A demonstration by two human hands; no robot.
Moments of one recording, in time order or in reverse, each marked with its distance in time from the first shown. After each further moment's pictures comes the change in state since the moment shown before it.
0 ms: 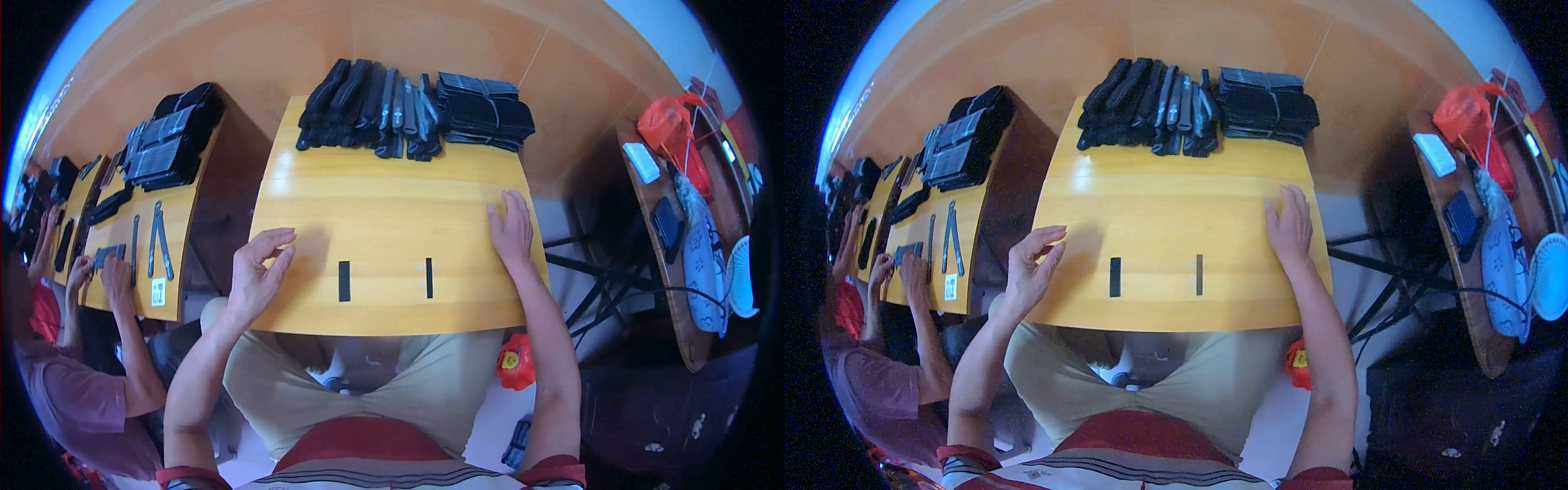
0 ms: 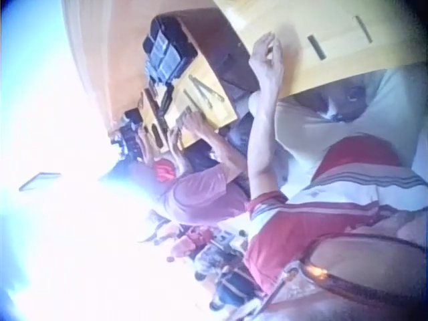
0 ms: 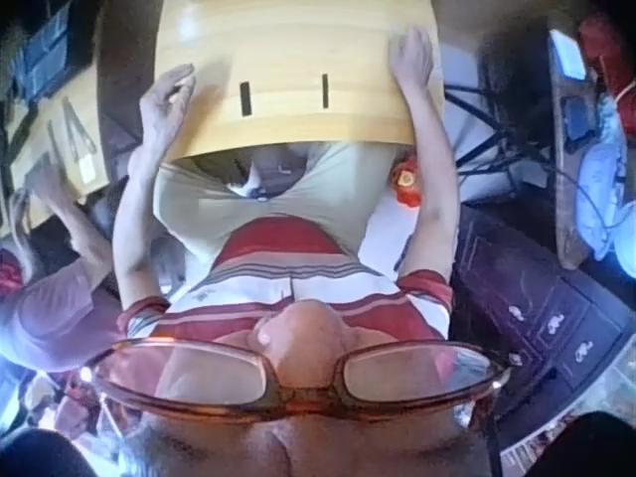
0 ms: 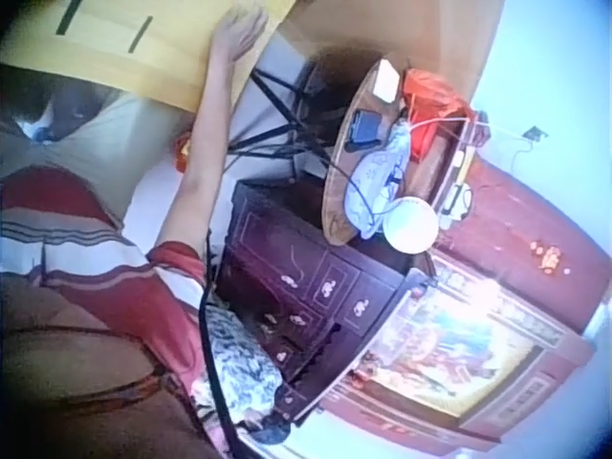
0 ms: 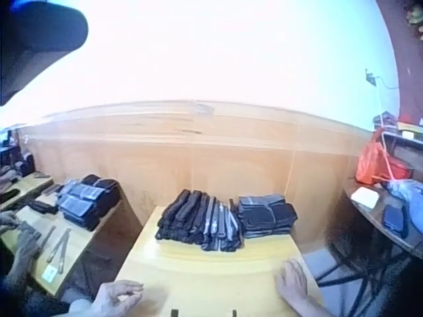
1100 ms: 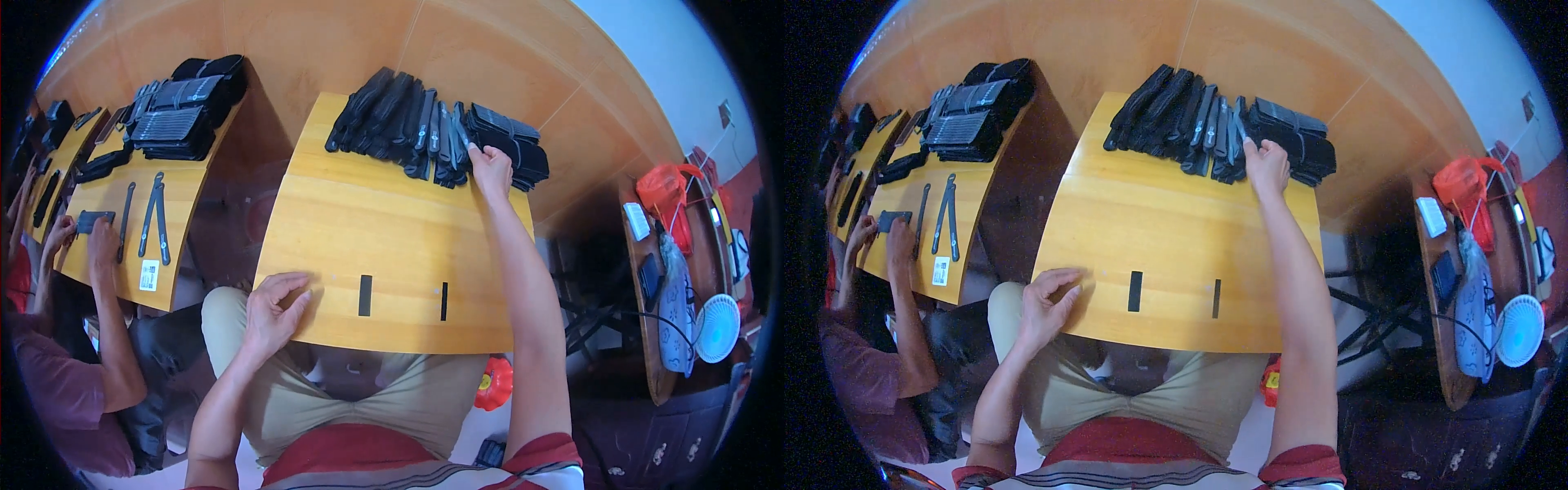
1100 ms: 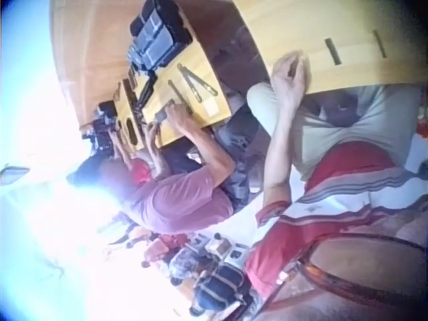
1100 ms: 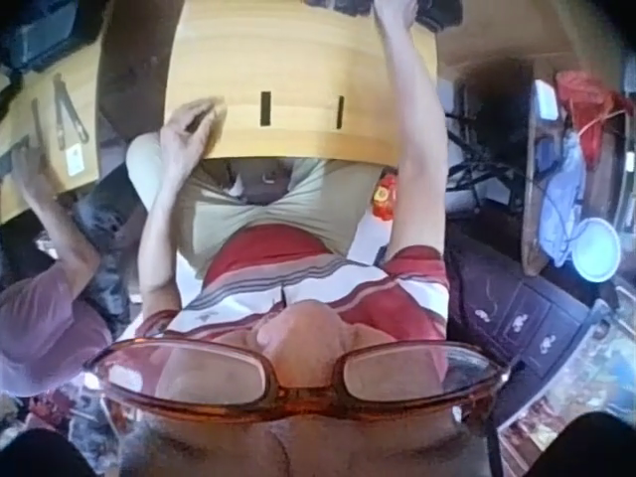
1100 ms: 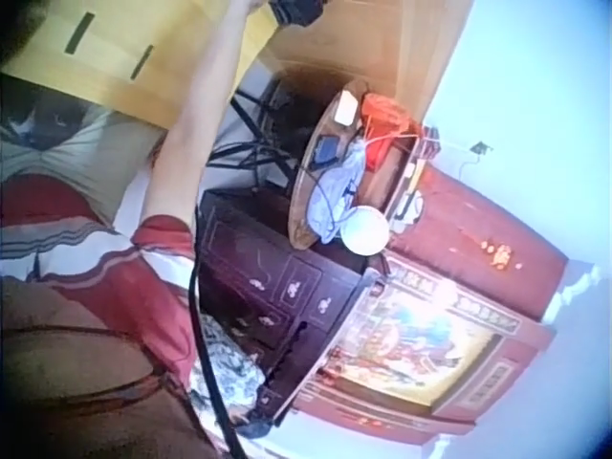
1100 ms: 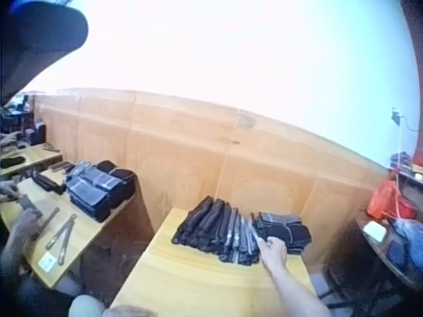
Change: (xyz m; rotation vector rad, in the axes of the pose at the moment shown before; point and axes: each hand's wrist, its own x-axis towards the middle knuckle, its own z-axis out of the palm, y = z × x) left_hand -0.062 -0.013 -0.003 -0.005 0.068 -0.199; right_hand 0.164 -0.117 0.056 0.202 0.025 0.344
